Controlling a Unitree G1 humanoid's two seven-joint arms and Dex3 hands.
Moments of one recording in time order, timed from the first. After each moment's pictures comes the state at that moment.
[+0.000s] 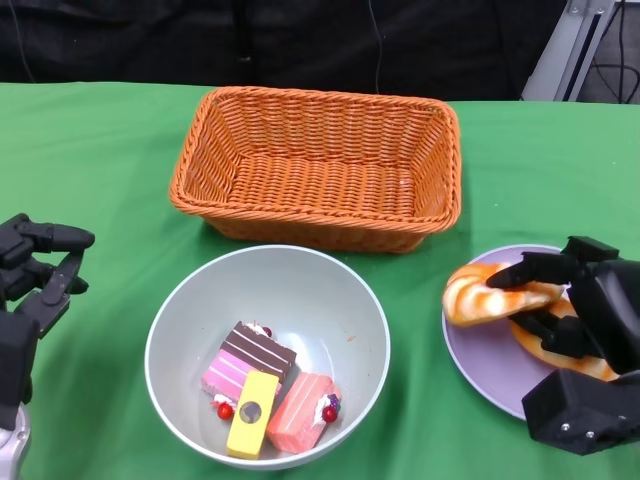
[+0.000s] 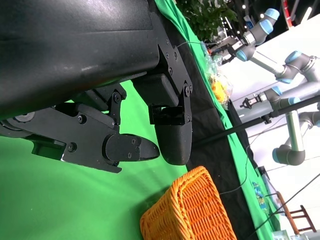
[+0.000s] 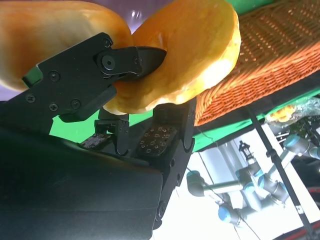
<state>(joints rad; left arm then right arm) -0.39 0.24 0.21 1.00 0.02 -0.81 0.17 -0.46 -0.34 0.30 1.03 -0.71 -0.74 -0.74</state>
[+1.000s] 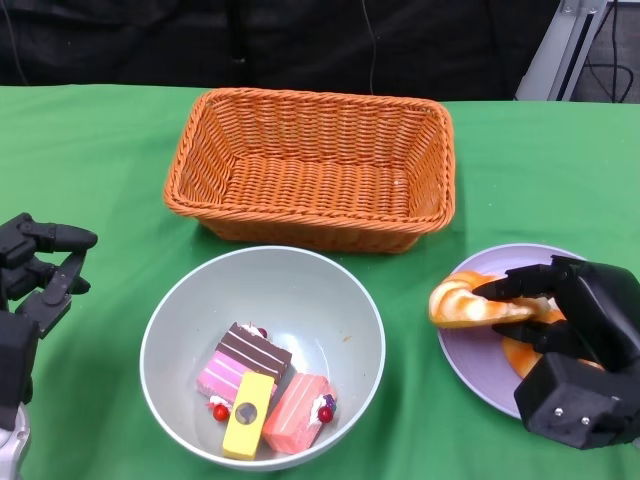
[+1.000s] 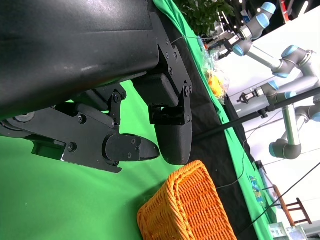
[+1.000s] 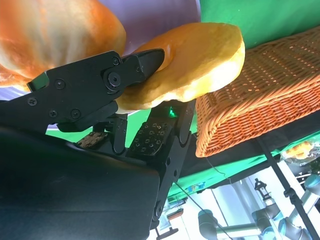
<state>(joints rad) -0.39 0.24 0.21 1.00 0.03 -0.81 0.16 -0.33 -0.35 0.28 0.68 -0.56 -0.50 -0.38</state>
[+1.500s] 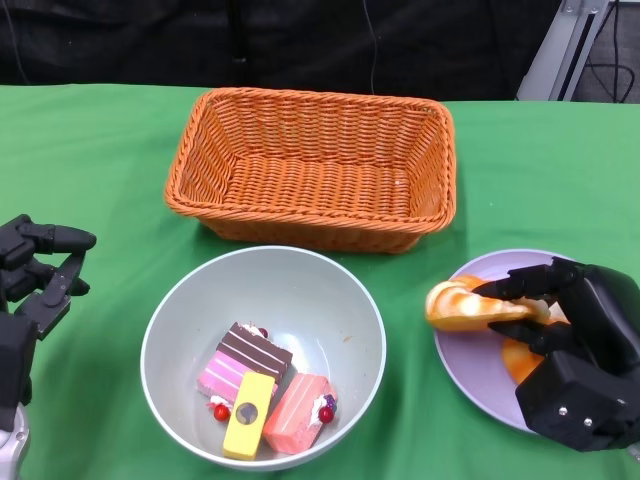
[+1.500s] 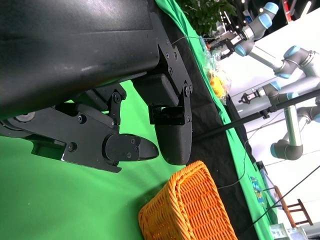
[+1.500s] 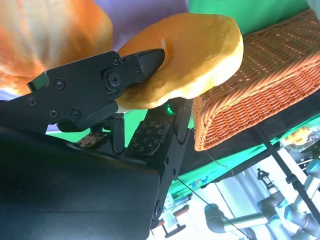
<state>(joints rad) -0.39 0.24 0.21 1.01 0.02 -0.81 0.15 -0.29 -0.32 0.24 0.64 -0.50 -0.51 -0.37</state>
